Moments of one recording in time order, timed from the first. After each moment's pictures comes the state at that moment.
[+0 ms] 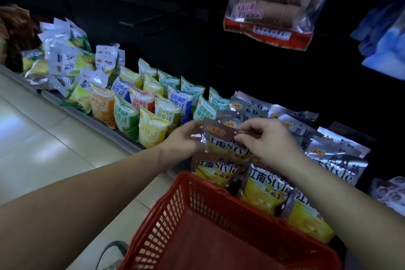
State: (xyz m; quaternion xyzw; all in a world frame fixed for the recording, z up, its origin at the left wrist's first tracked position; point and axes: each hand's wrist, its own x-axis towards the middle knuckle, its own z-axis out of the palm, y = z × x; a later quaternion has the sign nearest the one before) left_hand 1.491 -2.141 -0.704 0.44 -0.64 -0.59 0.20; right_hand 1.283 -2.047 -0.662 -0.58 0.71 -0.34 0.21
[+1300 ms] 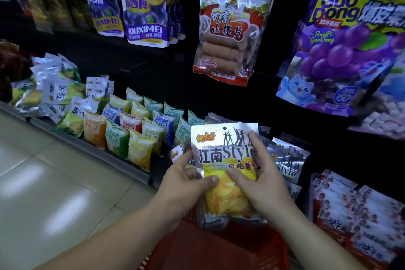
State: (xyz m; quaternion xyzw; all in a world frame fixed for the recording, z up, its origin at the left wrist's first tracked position) left_hand 1.491 -1.971 -0.609 0.41 -0.54 -0.66 0.33; right_hand 1.311 -1.893 -0.598 -0.46 0.66 -0.52 0.27
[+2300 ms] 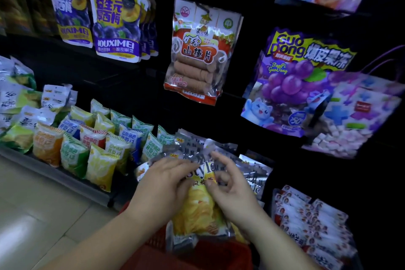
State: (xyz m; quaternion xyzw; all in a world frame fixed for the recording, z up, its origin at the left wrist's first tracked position) left_hand 1.467 -1.996 -0.600 0.31 -0.88 -0.16 0.33; right_hand 1.294 -1.899 -0.590 -0.47 0.63 -0.52 0.35
